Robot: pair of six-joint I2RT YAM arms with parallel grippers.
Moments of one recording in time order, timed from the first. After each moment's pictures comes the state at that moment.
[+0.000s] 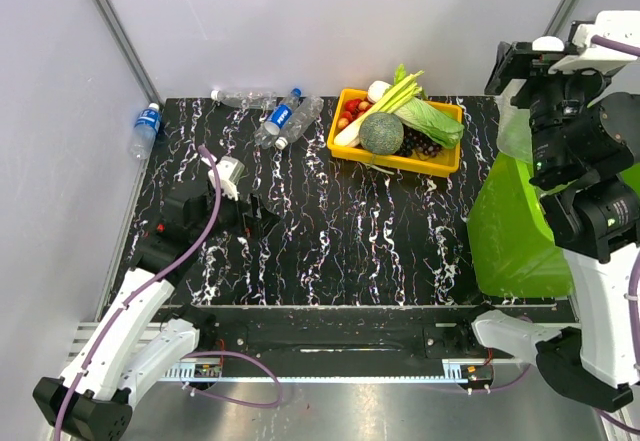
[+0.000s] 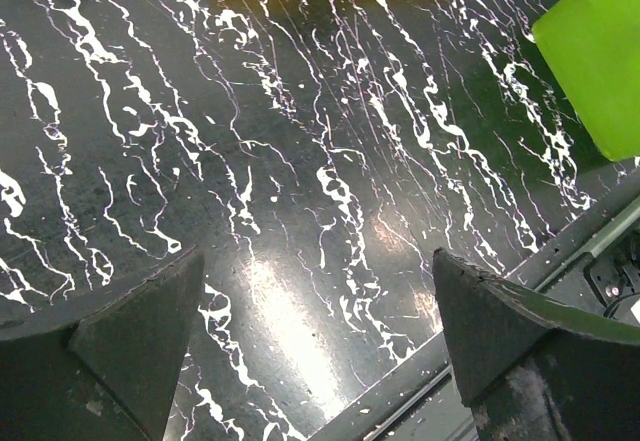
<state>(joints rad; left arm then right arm) -0.36 0.75 0.78 -0.47 0.33 -0.22 0.42 1.12 1.87 -0.44 0.51 -0.19</state>
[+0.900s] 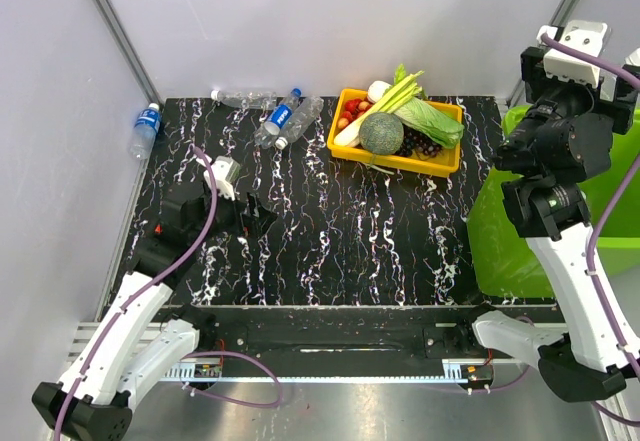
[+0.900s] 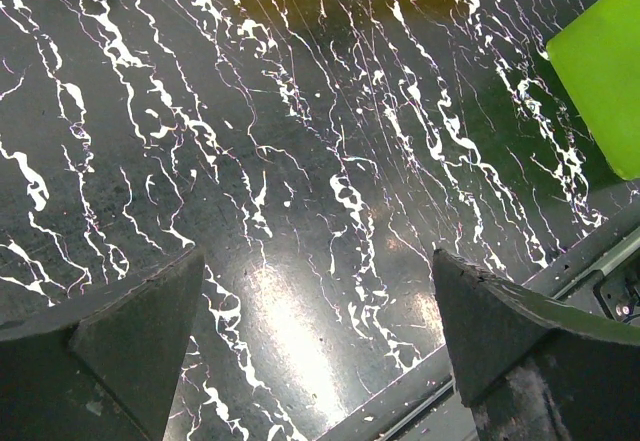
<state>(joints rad) -0.36 0.73 0.78 -0.48 0.28 -0.23 0.42 1.08 1.55 0.16 1.09 -0.89</state>
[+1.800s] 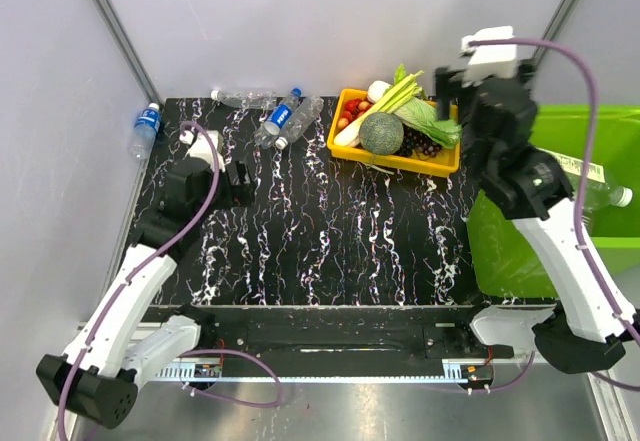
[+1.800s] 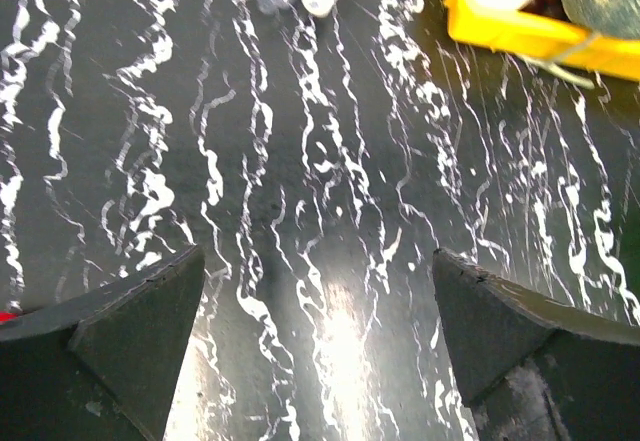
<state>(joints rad) -0.35 0.87 0.91 -0.53 -0.09 -0.26 0.54 1.22 1.78 -0.54 0.84 -0.26</state>
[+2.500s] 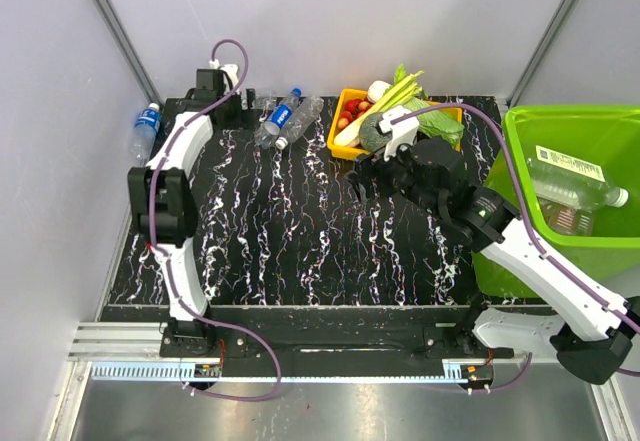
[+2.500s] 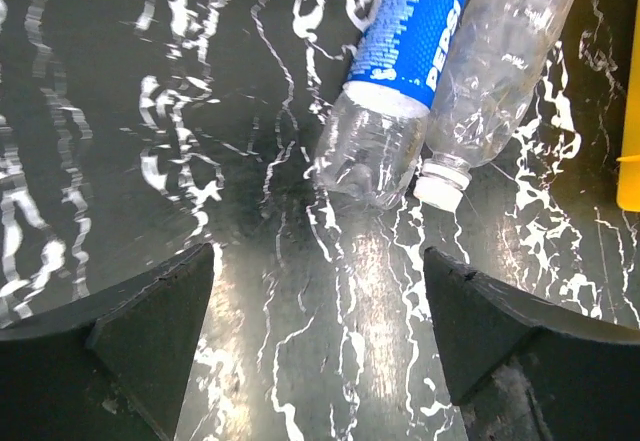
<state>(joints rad) -0.07 1.99 1.78 -0.48 0.10 -0.06 0.81 1.13 1.30 -0.45 0.16 0.10</state>
